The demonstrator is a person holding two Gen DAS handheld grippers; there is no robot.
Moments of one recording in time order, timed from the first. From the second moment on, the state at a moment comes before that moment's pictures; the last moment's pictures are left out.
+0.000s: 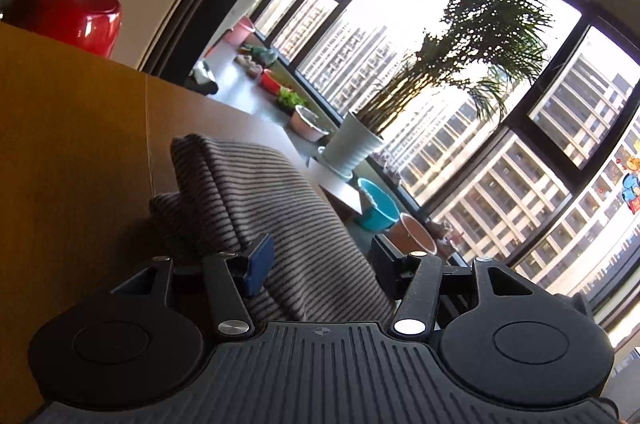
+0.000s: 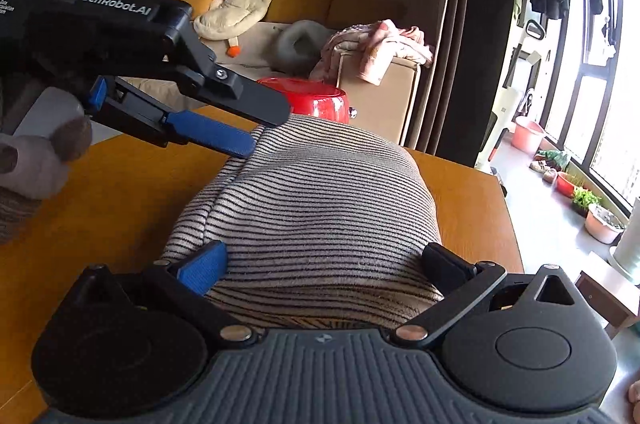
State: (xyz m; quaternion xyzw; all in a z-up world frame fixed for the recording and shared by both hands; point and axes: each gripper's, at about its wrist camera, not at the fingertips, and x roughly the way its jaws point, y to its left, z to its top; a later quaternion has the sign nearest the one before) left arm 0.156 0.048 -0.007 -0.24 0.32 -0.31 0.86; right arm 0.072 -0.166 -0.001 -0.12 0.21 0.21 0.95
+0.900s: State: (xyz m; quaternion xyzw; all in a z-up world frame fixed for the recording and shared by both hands) left arm 0.182 0.104 -0.019 -0.20 0.27 -0.23 0.91; right arm 0.156 -0.159 -0.013 0.06 0.30 0.26 0.91
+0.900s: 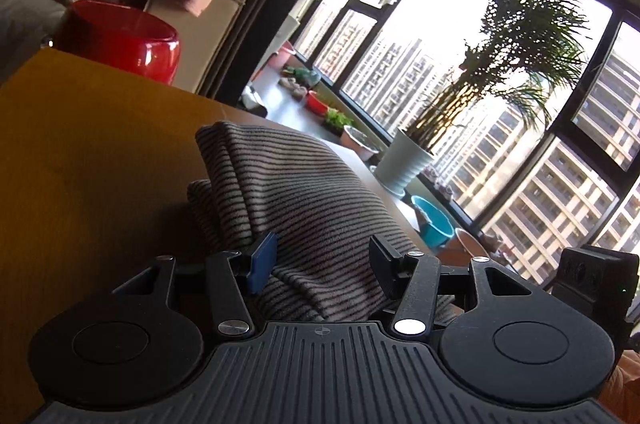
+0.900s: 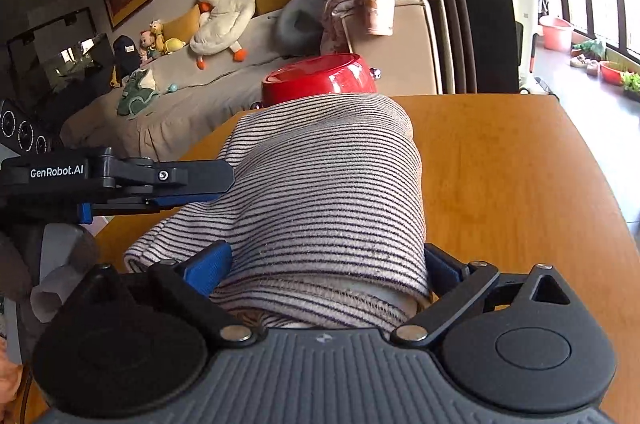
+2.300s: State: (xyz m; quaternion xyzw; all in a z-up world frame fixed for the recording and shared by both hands) left arm 0.215 0.183 -0.033 -0.23 0.27 -0.10 0.93; right arm 0.277 -0.082 -0.006 0.06 0.28 0.27 0.92
